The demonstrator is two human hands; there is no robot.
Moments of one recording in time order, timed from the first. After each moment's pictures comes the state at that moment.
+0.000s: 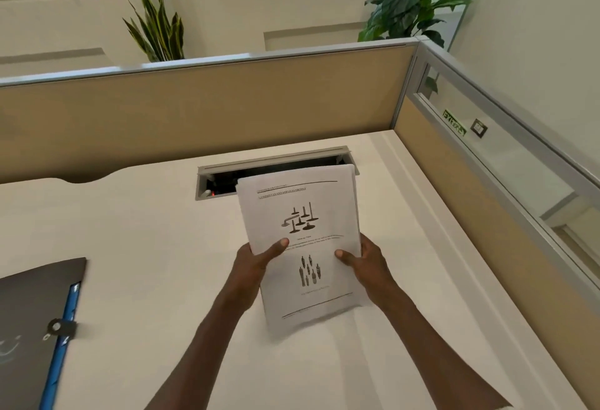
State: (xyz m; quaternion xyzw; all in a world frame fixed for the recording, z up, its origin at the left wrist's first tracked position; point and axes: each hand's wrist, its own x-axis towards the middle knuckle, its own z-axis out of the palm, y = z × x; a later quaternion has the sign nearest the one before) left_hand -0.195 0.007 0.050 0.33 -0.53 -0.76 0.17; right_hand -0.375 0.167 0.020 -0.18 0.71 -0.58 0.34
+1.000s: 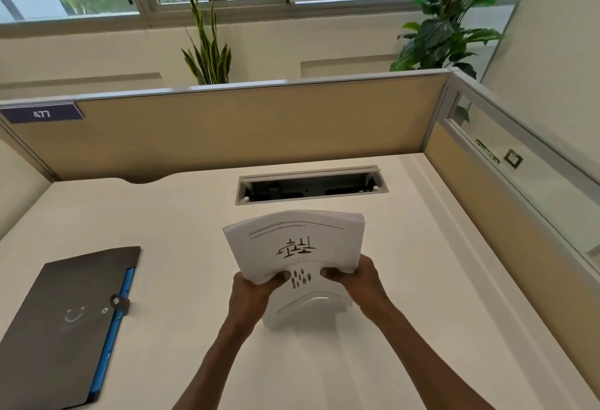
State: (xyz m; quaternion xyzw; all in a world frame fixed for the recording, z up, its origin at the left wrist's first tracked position) left_hand -0.110 0.019 0.044 0.41 -0.63 -0.60 0.27; right_hand -0.309 0.138 0.031 -0.26 0.68 -0.58 0.36
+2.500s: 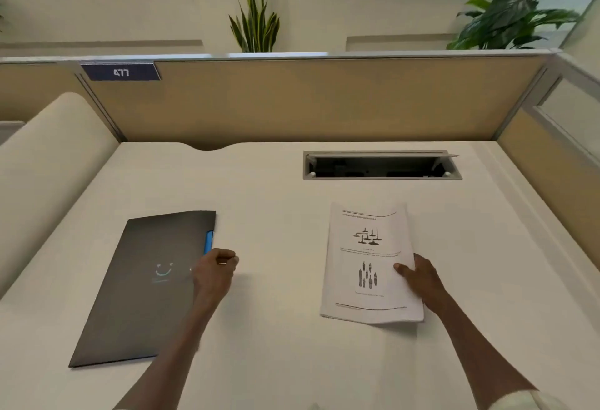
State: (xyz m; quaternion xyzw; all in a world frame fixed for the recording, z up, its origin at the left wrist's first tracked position) left_hand 0.093 -0.125 0.004 0.62 -0.61 -0.41 0.26; right_hand -0.260 0.101 -0.017 -0.21 0.85 -0.36 0.32
